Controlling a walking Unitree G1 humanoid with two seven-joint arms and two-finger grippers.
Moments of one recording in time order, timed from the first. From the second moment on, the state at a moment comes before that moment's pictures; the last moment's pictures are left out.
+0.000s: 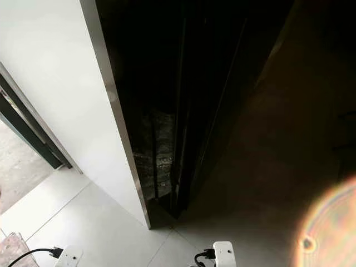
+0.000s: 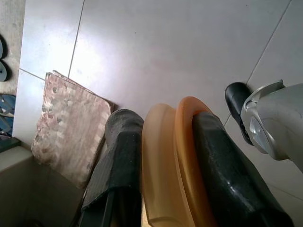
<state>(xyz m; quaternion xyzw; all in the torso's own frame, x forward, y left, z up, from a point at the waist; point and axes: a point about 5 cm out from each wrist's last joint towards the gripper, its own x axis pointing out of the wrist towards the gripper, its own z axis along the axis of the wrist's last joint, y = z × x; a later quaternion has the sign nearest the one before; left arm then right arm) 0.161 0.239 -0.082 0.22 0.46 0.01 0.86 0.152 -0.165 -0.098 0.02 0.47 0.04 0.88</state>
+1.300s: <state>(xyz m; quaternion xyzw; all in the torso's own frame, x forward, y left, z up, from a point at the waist) 0.160 0.244 -0.081 0.22 0.47 0.01 0.86 0.154 -0.160 -0.097 0.03 0.47 0.02 0.88</state>
